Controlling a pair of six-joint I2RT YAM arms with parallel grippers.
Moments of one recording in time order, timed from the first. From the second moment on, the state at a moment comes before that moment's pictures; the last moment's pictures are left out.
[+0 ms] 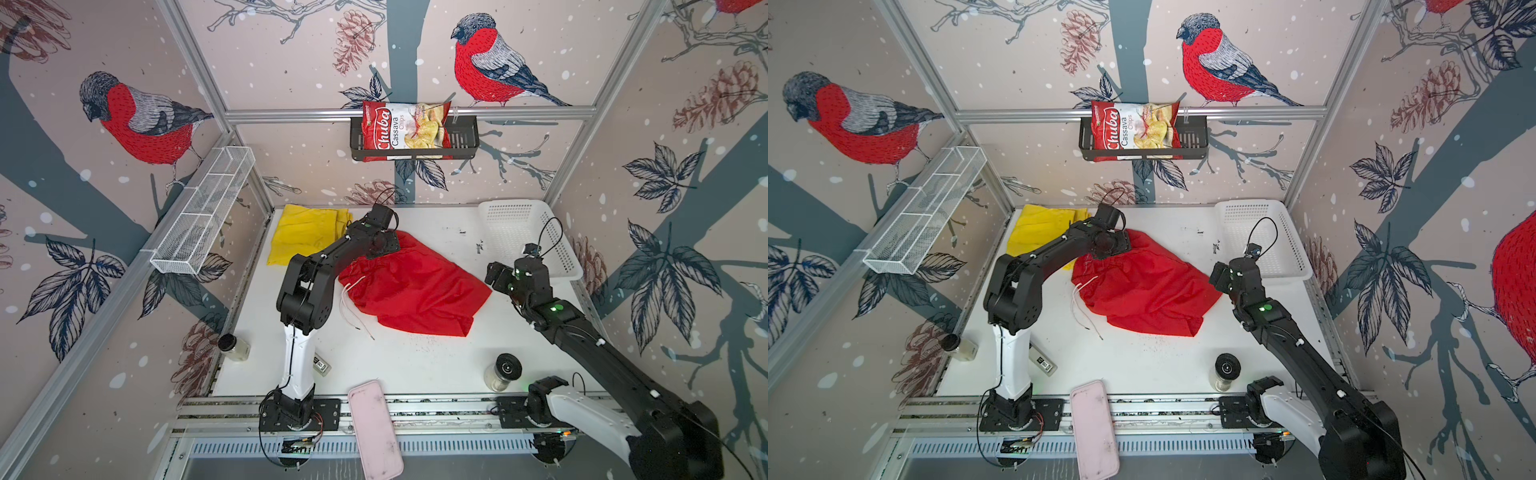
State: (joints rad) left arm -0.44 2.13 1.72 -0.62 -0.05 -0.65; right arm 0.35 1.00 0.64 -0.24 0.25 0.52
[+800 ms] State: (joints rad) left arm -0.44 2.43 2.08 -0.68 -0.39 -0.57; right arm 0.26 1.02 0.60 -0.21 0.15 0.47
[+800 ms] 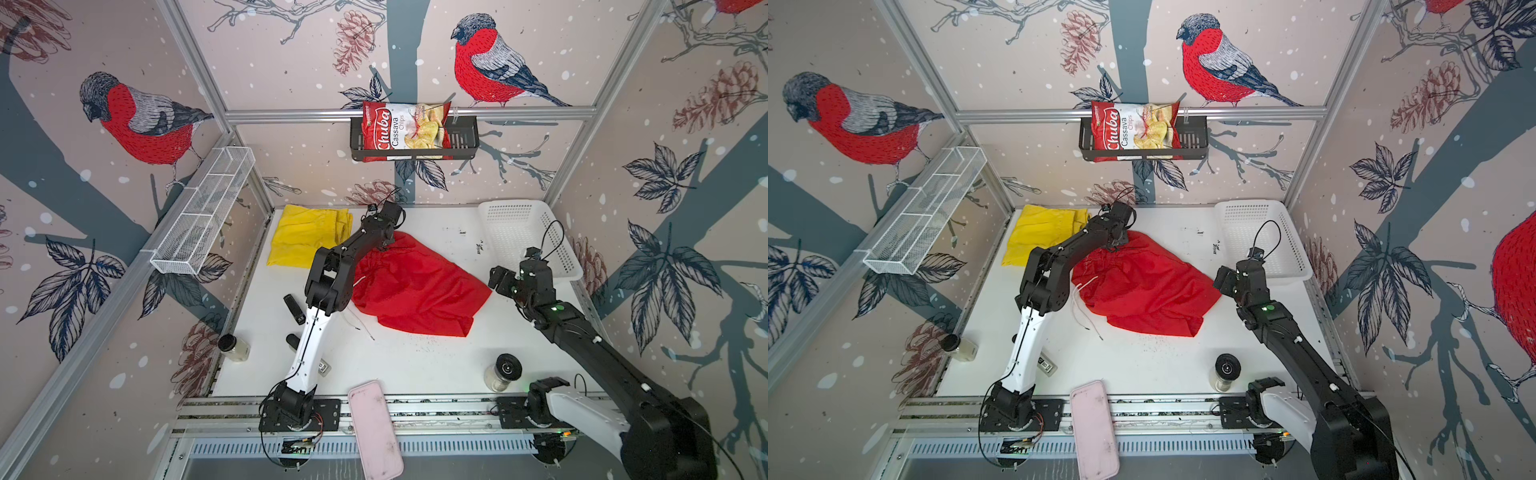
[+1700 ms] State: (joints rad) left arm -0.18 1.47 1.37 -0.40 0.53 -0.68; right arm 0.35 0.95 0.63 -0.27 0.02 0.63
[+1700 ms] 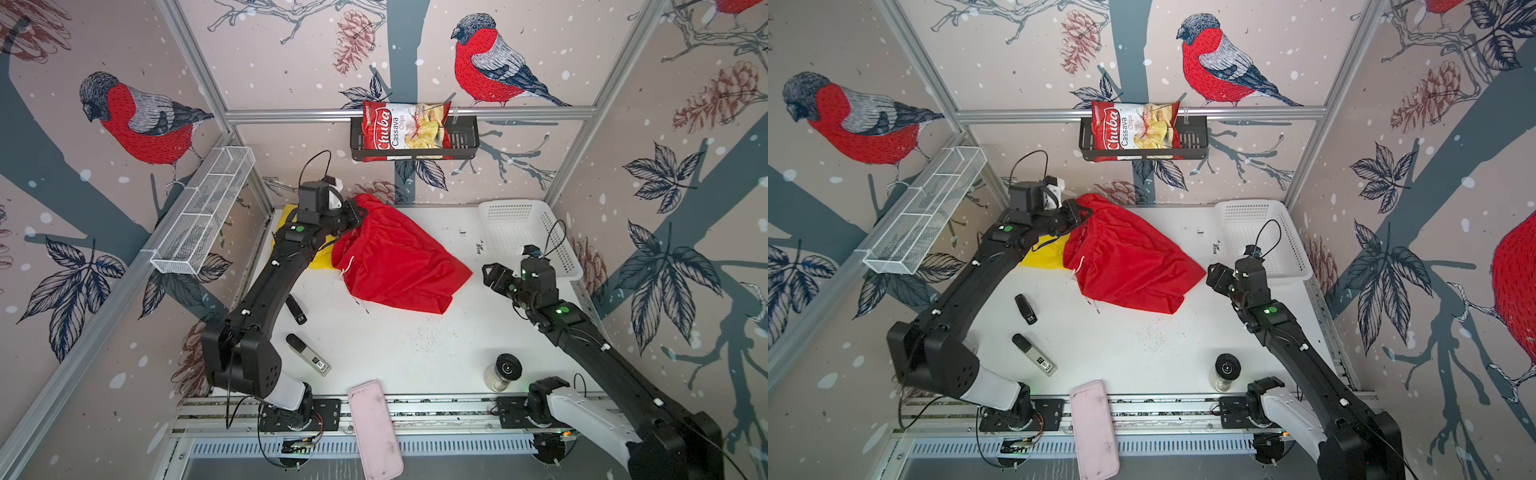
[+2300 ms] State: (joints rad) left arm -0.13 1.41 1.29 -0.32 0.93 -0.68; right arm 0.77 1.17 0.82 -0.16 0.20 0.60
